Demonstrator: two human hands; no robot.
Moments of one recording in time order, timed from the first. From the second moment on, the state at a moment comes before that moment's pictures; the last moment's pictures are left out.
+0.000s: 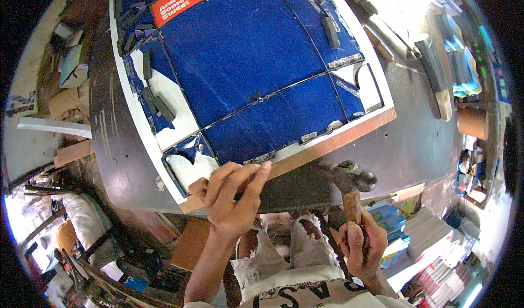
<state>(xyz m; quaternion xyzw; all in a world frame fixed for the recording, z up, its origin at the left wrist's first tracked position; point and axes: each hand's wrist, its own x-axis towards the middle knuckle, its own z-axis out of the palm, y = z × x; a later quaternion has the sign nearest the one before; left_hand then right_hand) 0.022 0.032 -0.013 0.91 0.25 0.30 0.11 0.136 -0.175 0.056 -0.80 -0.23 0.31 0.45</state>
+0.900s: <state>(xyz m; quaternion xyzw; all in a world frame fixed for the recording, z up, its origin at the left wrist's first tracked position) 0.017 0.032 -0.035 0.87 0.19 0.35 0.30 0.133 -0.133 0.067 -0.80 -0.46 0.25 0.29</state>
